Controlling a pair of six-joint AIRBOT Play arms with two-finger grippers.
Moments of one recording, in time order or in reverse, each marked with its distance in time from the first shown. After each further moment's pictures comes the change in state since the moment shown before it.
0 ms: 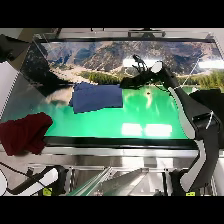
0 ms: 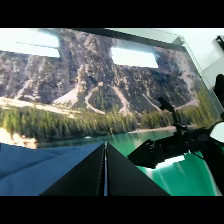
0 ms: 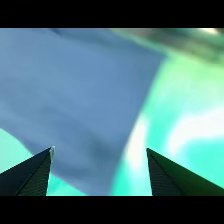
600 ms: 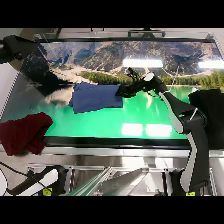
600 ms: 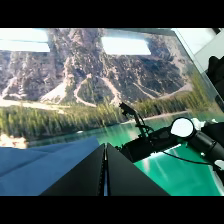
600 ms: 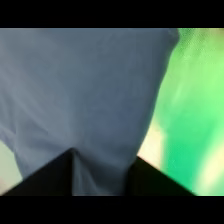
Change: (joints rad) left arm -0.057 -0.001 -0.001 0.003 -0.006 0.040; right arm 0.041 -0.168 -0.002 0.222 -0.067 -0.086
